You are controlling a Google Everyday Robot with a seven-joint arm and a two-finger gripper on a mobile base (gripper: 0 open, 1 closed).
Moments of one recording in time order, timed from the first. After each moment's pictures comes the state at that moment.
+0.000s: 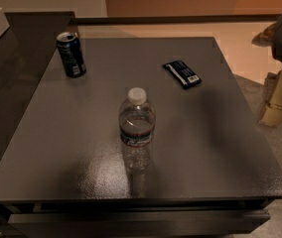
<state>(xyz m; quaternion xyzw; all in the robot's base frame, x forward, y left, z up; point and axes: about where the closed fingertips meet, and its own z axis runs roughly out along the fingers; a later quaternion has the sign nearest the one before) 0.438 -0.217 0.976 -0.60 0.78 -0.03 0.16</state>
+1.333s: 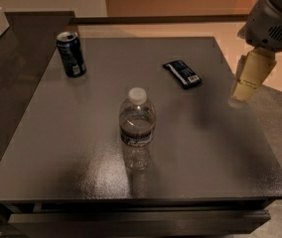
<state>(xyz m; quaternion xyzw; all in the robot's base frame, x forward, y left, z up) 0.499 -0.210 0.963 -0.57 0.81 -0.02 0.15</state>
